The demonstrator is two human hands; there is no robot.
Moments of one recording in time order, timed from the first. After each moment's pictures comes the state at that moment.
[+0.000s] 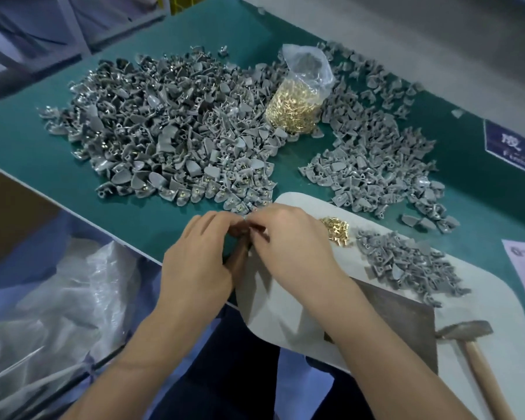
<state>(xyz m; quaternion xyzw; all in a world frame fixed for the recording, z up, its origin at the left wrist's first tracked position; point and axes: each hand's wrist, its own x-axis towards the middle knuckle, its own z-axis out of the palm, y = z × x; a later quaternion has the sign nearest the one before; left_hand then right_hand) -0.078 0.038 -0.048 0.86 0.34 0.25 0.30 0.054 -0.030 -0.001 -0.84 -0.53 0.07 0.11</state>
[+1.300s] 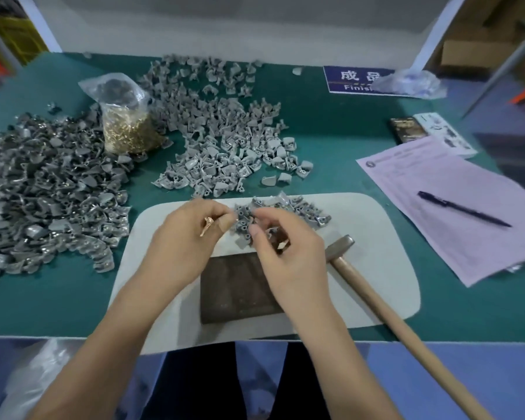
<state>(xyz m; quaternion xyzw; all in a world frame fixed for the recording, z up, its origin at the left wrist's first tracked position) 0.057 -0.037 -0.004 0.91 0.13 0.13 0.38 0.099 -0.209 -0.020 -0.80 -0.23 -0.06 0.55</state>
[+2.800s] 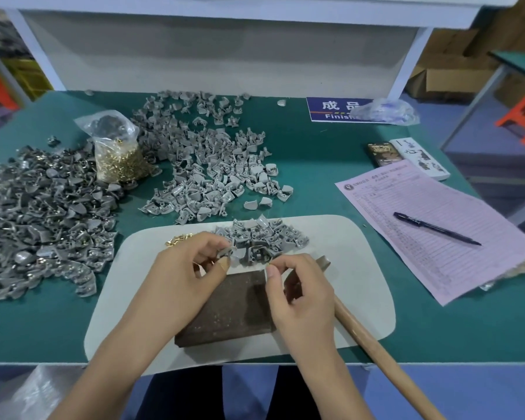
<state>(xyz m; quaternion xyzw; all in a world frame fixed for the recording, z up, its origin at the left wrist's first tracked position) 0.039 -0.079 0.013 0.89 0.13 0.12 0.43 0.093 -0.262 -0.040 -0.79 -0.22 -0.14 0.55</state>
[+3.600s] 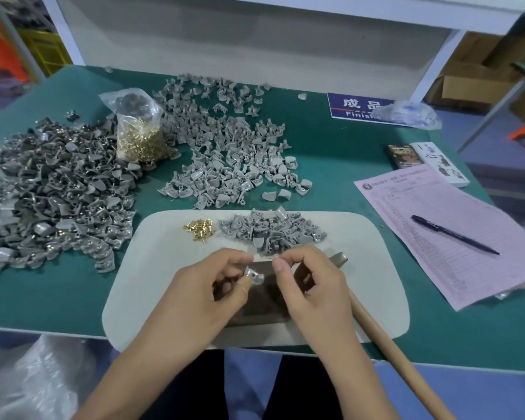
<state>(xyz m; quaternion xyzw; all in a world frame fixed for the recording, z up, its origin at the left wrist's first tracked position) -0.002 -0.092 0.004 0.84 0.12 0.10 0.51 0.090 -0.261 -0.019 -0.81 -0.27 -0.06 0.52</state>
